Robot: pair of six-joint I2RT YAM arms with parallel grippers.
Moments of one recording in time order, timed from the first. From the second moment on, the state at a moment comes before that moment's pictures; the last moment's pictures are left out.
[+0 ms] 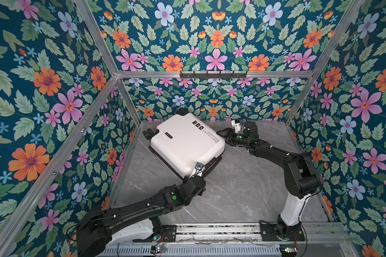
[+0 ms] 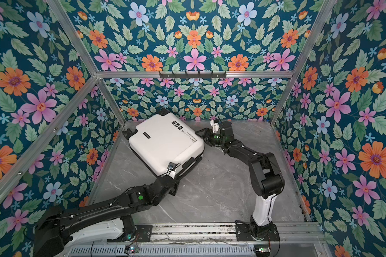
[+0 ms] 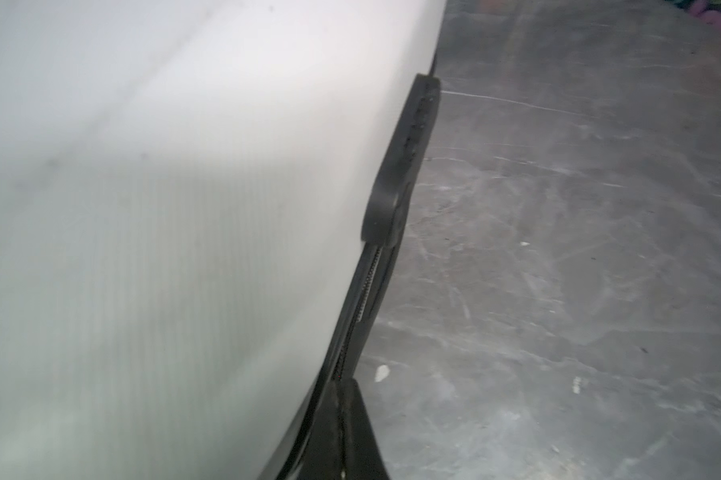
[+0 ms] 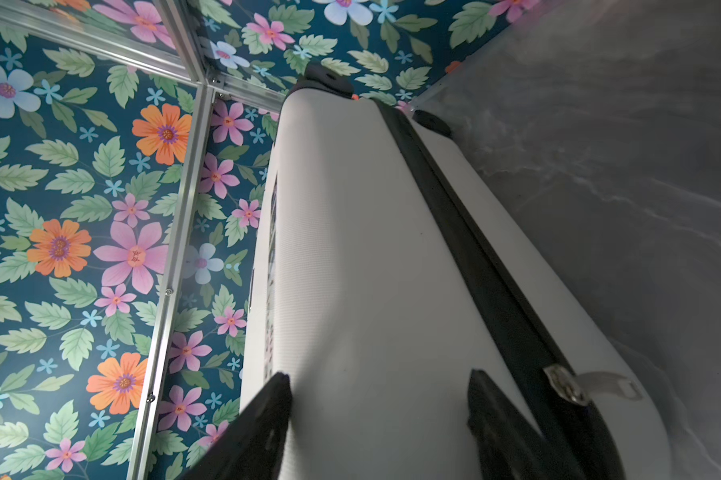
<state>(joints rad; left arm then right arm) -1.15 1.07 0.61 -0.24 -0.52 -0.36 0.32 1.82 1.20 0.27 -0.70 0.97</state>
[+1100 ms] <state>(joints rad) -1.12 0.82 0.46 -0.66 -0.98 -1.09 0.62 1.40 1.24 -0.44 -0.32 0.51</state>
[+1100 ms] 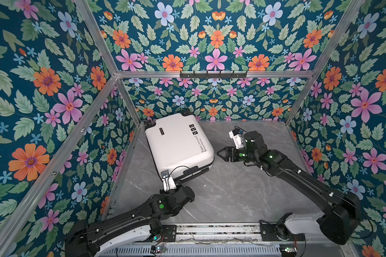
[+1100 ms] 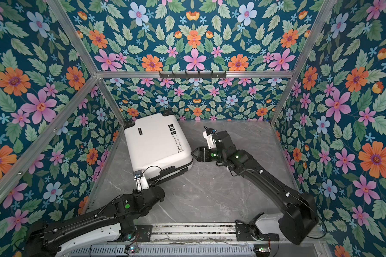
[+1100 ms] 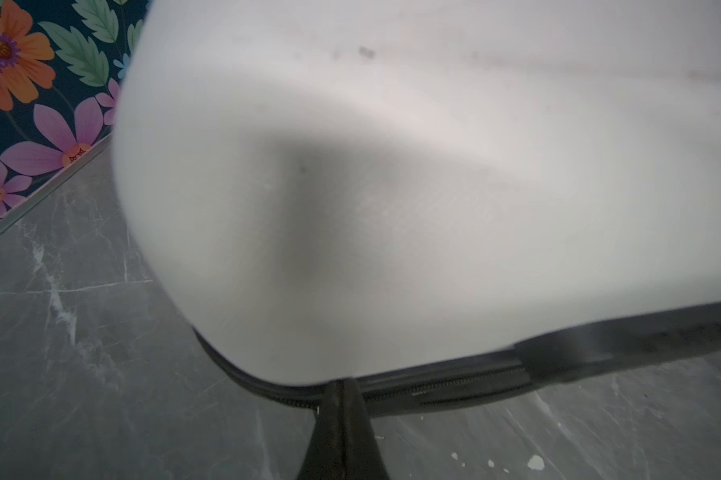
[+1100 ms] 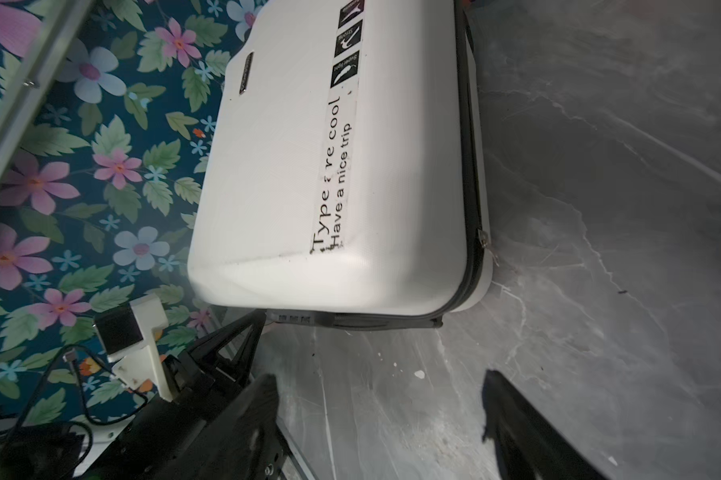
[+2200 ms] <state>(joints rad) -1.11 0.97 0.38 -0.03 -0.85 -0.67 0.63 1.71 1.31 -0.27 -0.37 0.81</state>
